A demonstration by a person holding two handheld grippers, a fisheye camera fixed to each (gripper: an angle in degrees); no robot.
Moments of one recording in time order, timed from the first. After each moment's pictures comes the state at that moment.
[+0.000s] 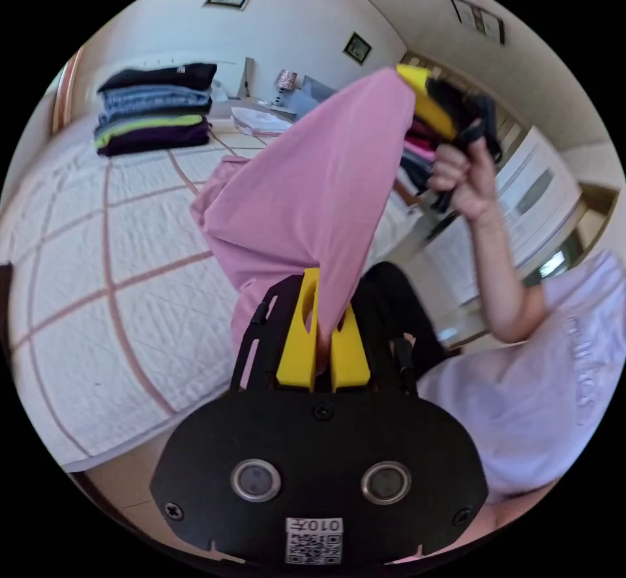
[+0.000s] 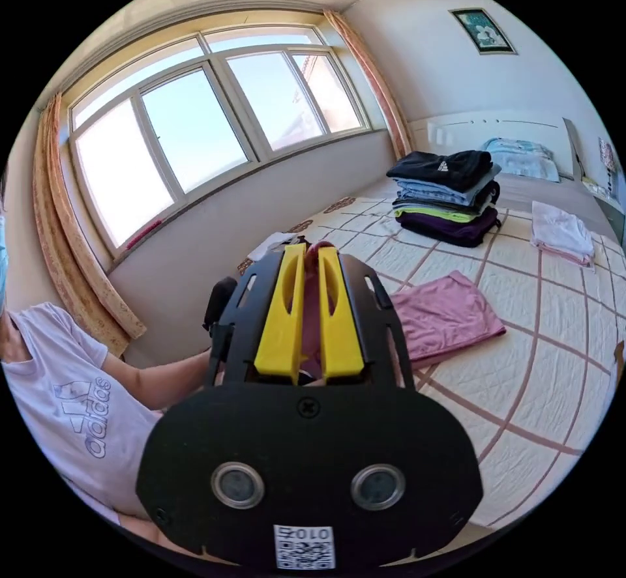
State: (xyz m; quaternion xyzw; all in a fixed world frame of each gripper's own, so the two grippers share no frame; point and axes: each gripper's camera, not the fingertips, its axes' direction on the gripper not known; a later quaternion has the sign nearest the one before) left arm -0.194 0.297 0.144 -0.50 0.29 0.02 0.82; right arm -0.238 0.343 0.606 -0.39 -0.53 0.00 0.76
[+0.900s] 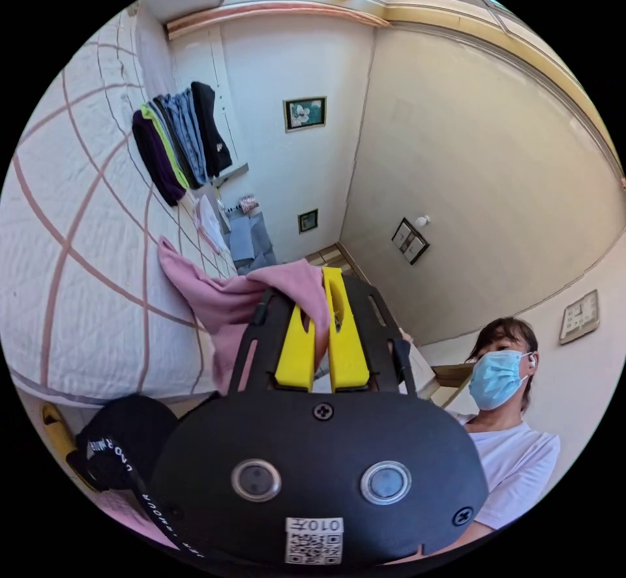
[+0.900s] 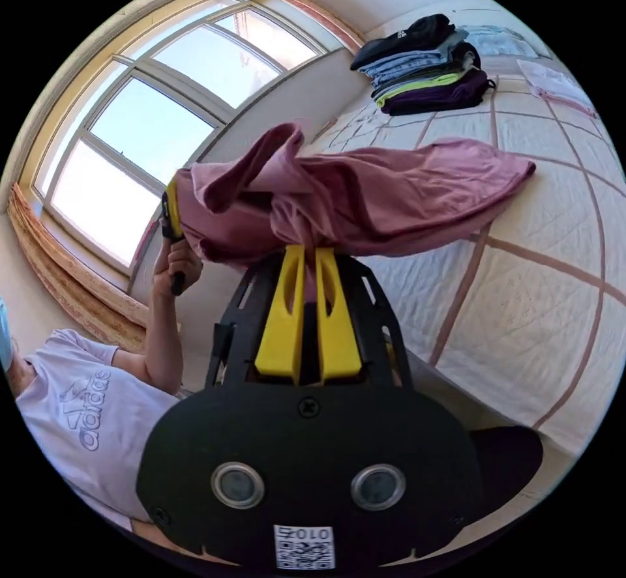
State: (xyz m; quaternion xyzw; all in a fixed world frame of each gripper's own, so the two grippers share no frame) left arm -0.383 0.217 0.121 -0.21 0.40 -0.43 0.78; right arm -0.230 0.468 0.573 -0.53 -0.52 0.10 0.67
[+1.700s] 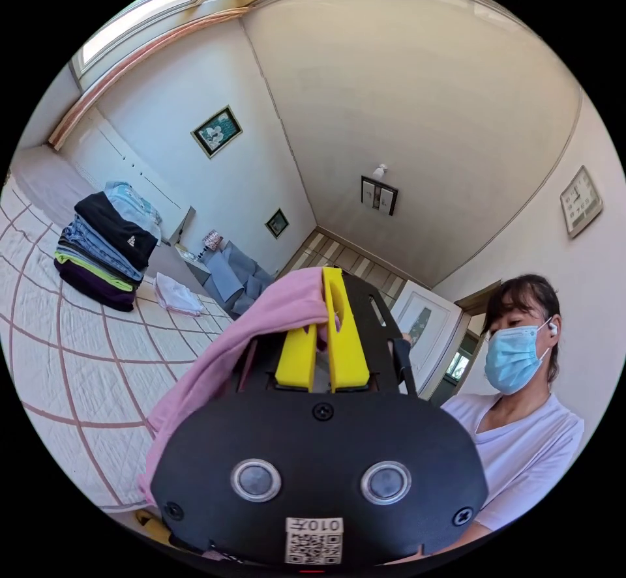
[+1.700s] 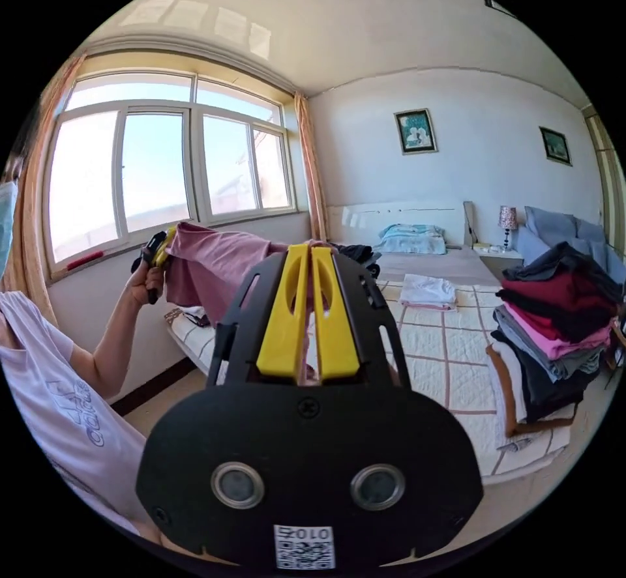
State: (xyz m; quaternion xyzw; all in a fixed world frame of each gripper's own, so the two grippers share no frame) left arm -0.288 0.039 0.095 -0.13 0.45 -0.23 0.85; right arm -0.124 0.243 0.443 -0.23 -0.34 -0.02 0.91
